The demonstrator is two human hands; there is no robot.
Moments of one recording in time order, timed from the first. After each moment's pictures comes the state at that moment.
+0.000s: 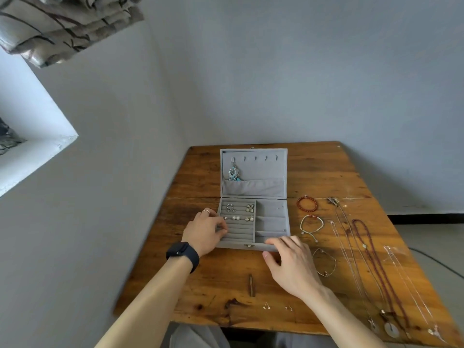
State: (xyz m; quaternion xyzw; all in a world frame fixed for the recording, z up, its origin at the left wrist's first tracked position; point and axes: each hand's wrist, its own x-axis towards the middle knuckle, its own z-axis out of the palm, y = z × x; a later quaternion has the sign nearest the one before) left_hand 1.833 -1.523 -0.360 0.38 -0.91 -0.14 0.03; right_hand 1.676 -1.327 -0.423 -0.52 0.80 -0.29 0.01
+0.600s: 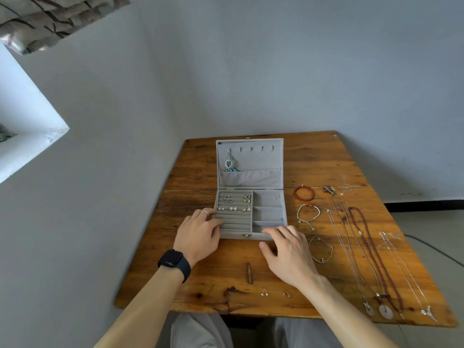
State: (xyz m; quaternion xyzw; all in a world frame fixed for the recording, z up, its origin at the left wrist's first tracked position) left_hand 1.857 -1.503 -0.377 0.32 -0.94 0.01 0.13; right_hand 1.681 -1.325 -0.425 -0.53 0.80 -0.29 -0.01
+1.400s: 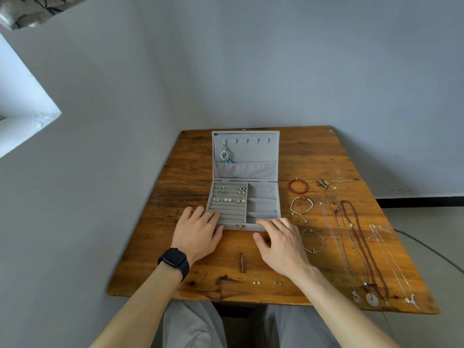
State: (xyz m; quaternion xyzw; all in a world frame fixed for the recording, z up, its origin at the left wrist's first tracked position) left_hand 1.858 -1.486 -0.392 0.25 -0.95 0.15 0.13; right_hand 1.683 -1.321 -0.420 -0.53 0.80 -0.28 0.00
